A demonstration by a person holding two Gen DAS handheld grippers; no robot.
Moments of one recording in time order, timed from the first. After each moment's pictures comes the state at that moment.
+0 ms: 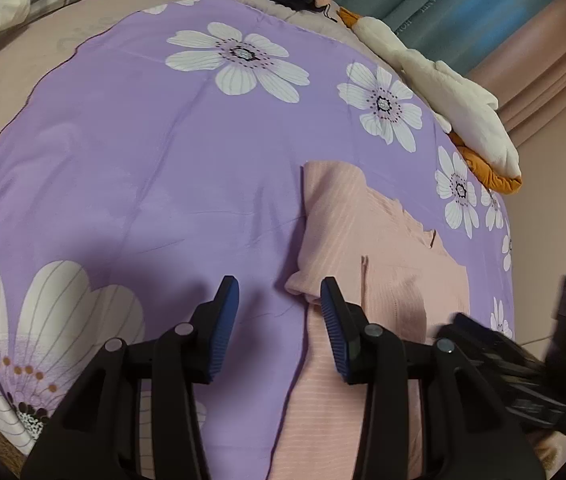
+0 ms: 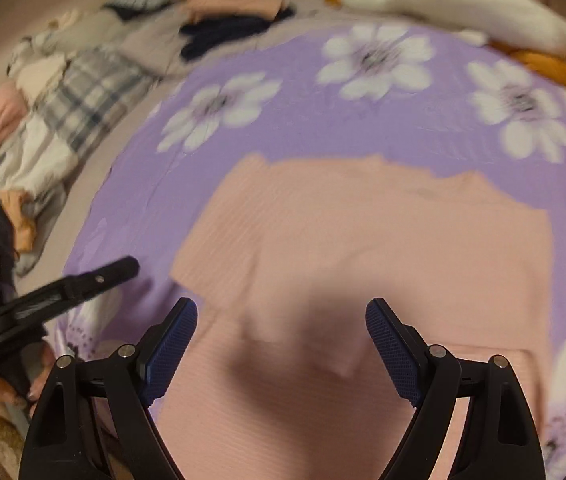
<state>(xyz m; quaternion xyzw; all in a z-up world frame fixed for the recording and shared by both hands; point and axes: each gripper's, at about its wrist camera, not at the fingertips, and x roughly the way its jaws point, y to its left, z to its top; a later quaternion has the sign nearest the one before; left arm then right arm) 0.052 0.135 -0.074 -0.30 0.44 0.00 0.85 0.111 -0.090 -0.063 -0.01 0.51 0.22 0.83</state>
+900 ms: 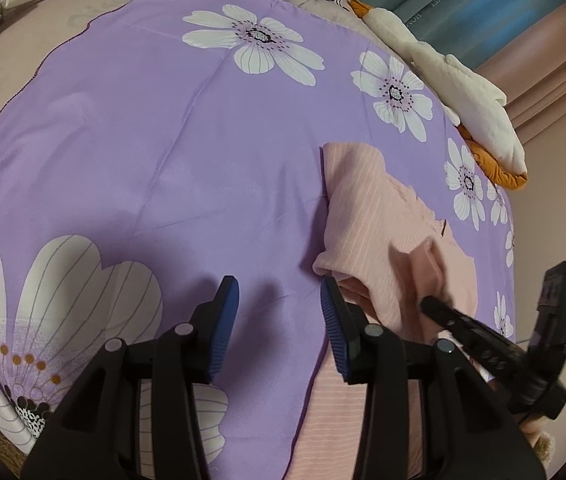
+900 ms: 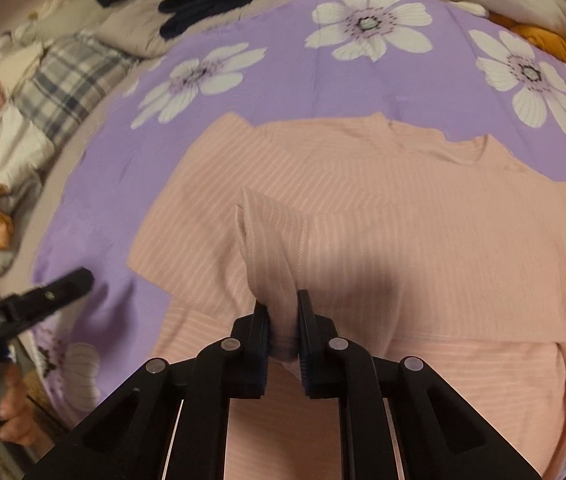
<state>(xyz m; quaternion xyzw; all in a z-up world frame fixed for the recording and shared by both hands) 0.045 0.141 -0.091 -0.30 0.46 0.00 0.83 0.121 -0.088 -0.091 0.00 0.52 0.19 0.83</state>
